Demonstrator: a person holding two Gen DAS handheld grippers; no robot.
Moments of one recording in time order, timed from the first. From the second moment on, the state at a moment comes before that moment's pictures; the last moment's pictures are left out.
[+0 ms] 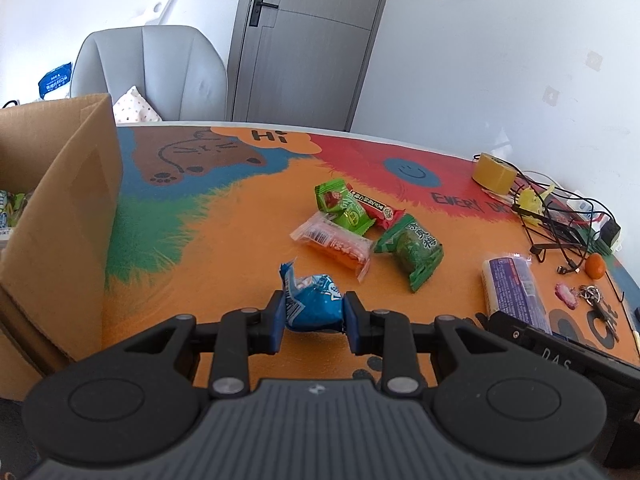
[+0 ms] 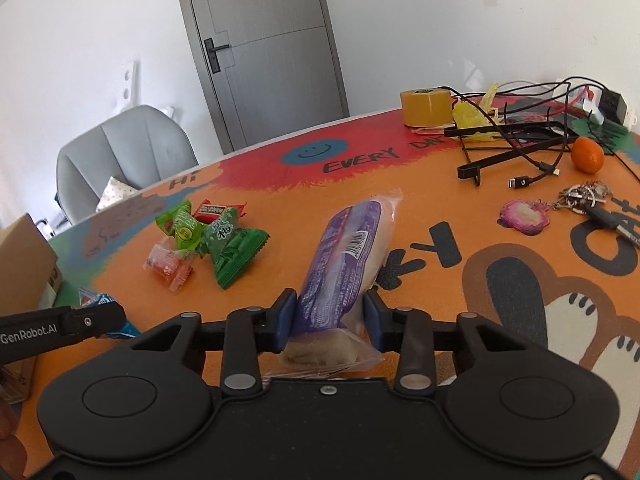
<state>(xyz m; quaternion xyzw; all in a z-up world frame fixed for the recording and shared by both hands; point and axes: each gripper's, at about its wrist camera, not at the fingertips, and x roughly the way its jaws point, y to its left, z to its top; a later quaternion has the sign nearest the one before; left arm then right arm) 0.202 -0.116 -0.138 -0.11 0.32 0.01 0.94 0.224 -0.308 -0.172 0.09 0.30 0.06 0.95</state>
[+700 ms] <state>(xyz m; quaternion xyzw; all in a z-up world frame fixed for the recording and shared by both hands) 0.162 -0.095 -0.090 -0.11 0.25 0.03 0.96 0.197 -0.296 -0.130 0.14 0.23 0.12 0.96</state>
